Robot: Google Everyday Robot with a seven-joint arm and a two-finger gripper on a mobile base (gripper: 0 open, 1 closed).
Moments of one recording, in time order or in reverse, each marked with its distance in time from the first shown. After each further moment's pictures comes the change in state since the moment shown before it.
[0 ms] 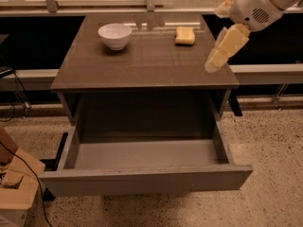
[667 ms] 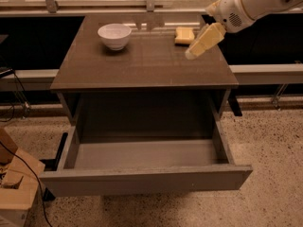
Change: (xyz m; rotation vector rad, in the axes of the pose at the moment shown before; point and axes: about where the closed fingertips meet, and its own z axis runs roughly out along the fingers) arm -0.010 -0.067 0.056 0.083 -0.167 0.116
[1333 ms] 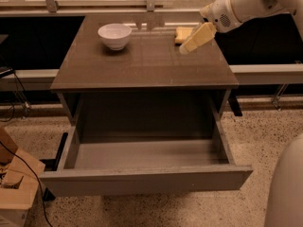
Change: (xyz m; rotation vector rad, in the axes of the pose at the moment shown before) arm 0.005 -0.041 0.041 -0.014 -0.075 0.056
